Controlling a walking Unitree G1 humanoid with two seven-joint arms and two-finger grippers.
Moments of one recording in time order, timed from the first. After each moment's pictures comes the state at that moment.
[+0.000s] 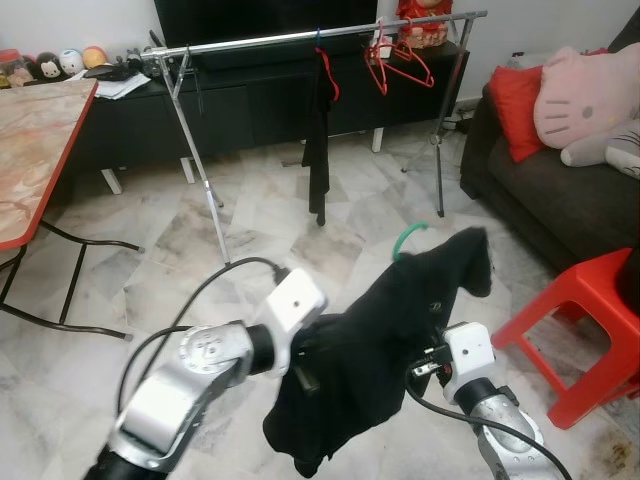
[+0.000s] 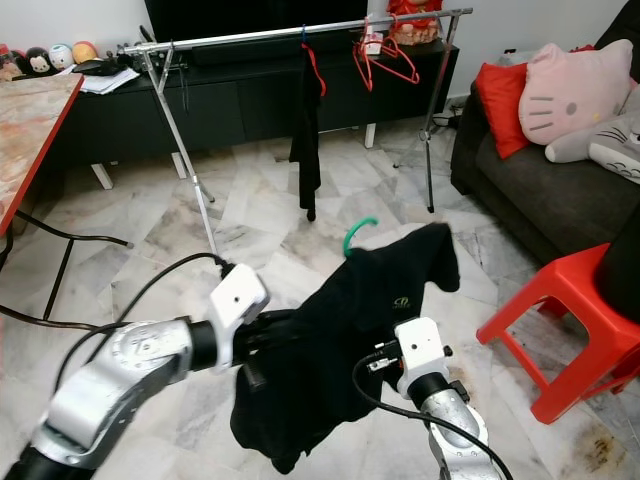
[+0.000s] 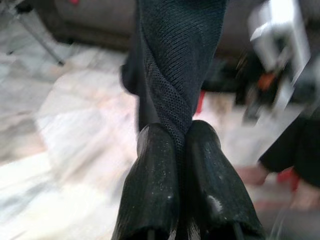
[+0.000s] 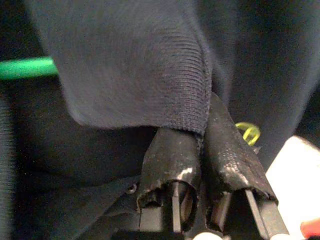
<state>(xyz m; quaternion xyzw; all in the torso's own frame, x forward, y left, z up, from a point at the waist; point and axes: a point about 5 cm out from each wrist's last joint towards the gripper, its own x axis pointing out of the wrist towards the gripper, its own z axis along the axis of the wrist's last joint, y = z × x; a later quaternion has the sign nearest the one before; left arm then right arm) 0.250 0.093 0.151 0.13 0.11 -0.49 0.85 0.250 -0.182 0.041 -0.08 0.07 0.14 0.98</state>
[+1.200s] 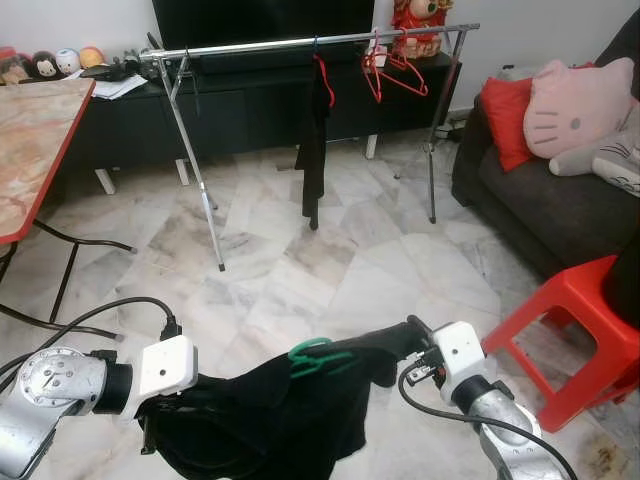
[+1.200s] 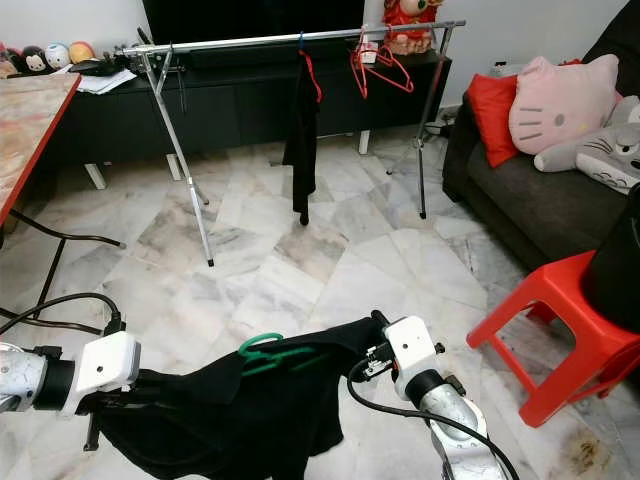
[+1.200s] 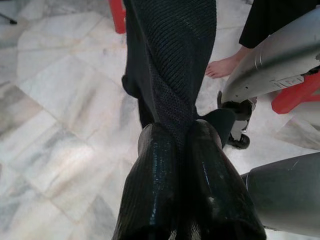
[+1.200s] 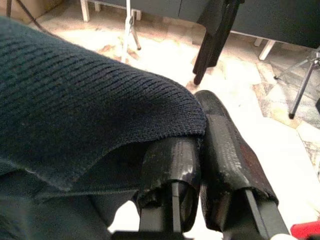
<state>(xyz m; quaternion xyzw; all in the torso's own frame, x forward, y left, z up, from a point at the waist) 0.223 0.215 0.129 0.28 0.17 -0.60 0.73 0.254 -0.180 0.036 -0.11 0.10 0.19 0.97</state>
